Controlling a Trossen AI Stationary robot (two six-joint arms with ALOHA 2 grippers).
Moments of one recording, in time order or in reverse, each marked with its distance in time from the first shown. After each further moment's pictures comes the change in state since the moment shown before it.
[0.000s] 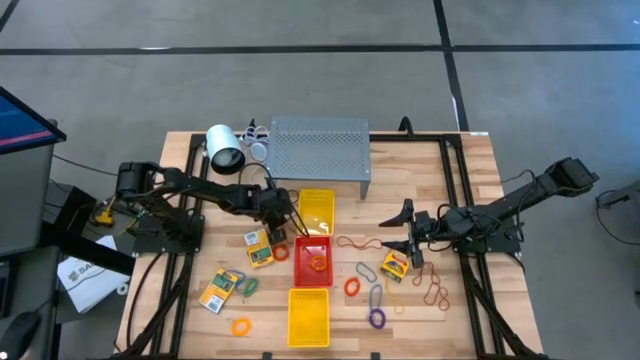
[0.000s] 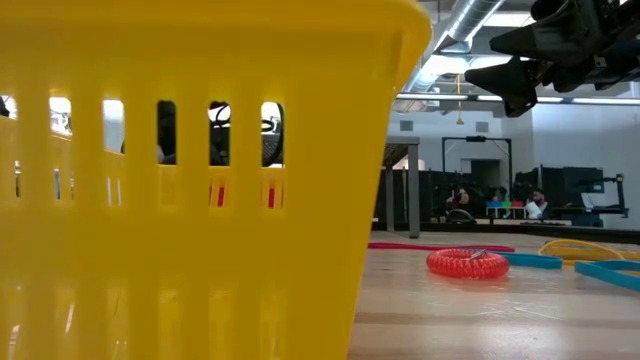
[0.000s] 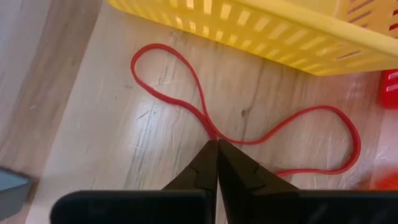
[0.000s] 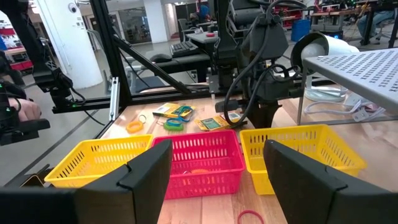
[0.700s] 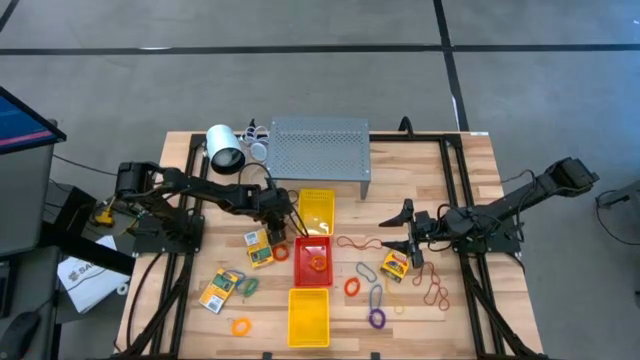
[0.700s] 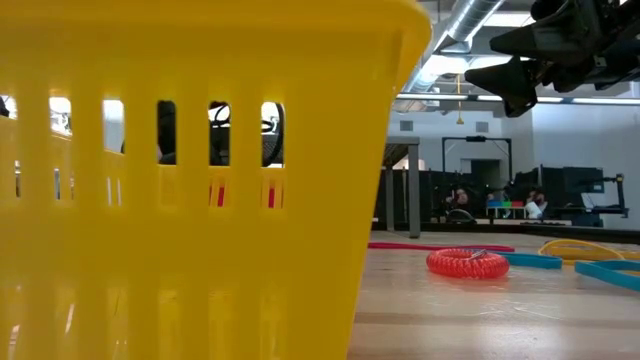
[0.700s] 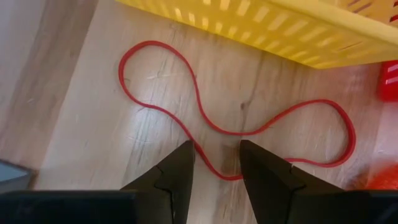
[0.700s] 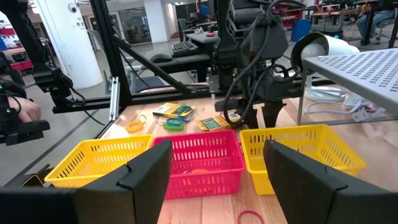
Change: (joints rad) left arm 0.000 0.009 0.001 -0.002 0.009 -0.003; right arm 0.000 0.000 0.000 0.000 0.000 0.000
